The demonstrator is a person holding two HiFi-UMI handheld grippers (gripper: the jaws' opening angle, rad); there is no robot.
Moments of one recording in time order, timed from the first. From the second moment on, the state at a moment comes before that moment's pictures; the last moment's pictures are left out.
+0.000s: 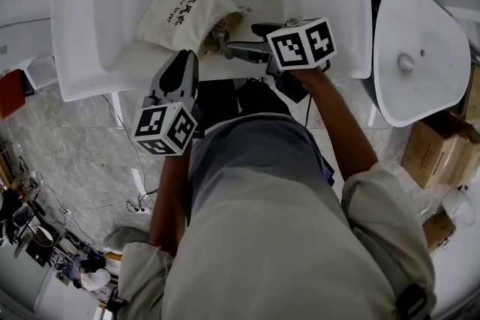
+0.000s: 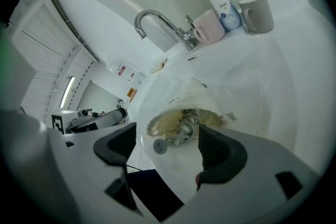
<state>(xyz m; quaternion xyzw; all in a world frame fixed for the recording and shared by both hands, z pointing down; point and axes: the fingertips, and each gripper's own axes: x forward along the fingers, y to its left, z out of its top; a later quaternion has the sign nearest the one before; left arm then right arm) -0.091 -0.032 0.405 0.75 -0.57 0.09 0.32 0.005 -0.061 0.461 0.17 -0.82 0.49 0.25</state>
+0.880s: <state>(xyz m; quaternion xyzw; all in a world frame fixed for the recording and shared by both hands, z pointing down) -0.055 -0.013 0.326 0.78 -0.56 0.03 0.27 0.084 -0.049 0.354 0.28 -0.89 0.34 0.14</state>
